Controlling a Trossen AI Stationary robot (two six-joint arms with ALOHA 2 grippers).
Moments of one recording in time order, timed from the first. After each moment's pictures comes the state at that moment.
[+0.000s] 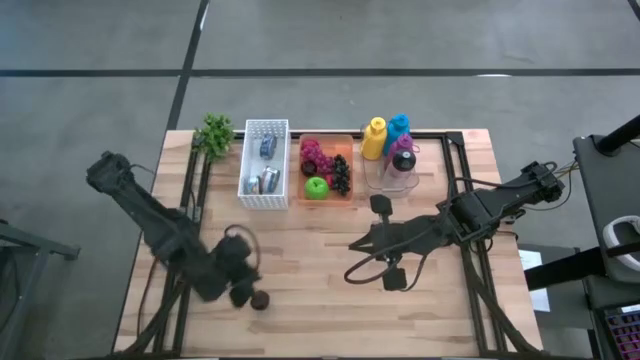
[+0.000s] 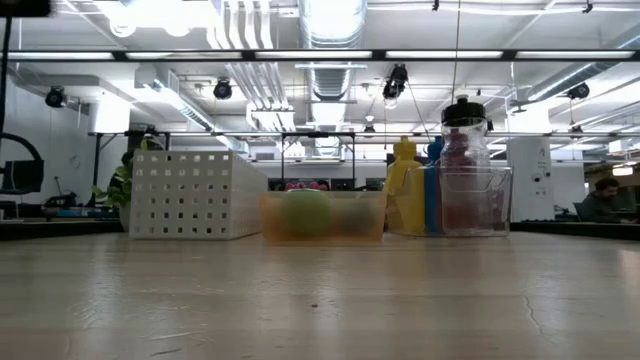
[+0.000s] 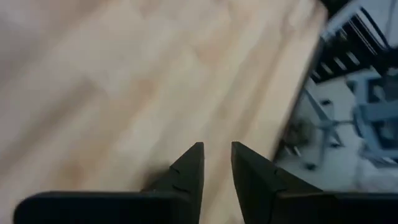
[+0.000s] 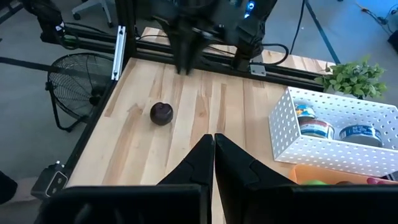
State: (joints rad) left arm -0.74 1.26 1.07 -0.78 -0.41 -1.32; right arm 0.45 1.47 1.62 -0.70 0.34 0.10
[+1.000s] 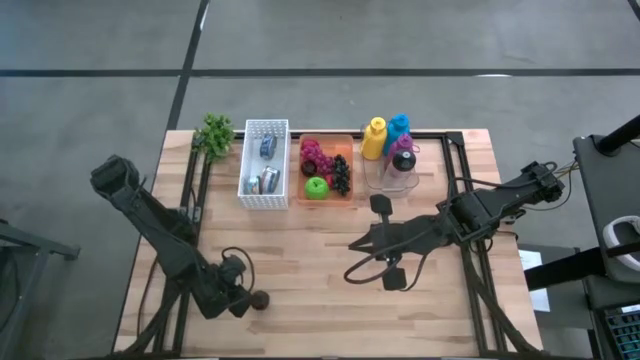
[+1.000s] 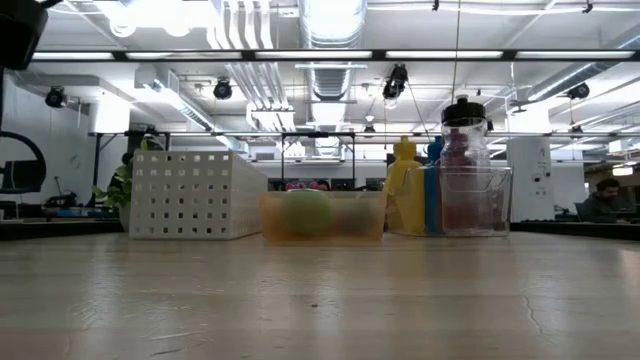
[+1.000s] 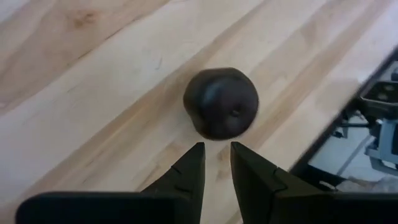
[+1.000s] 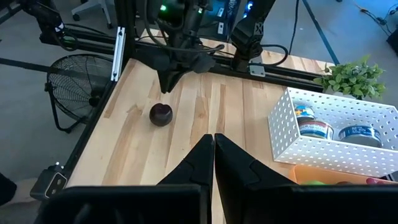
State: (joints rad) left arm -0.85 1.34 0.78 -0.56 -0.20 -1.78; right arm 0.45 1.47 1.62 -0.70 0.34 0.10
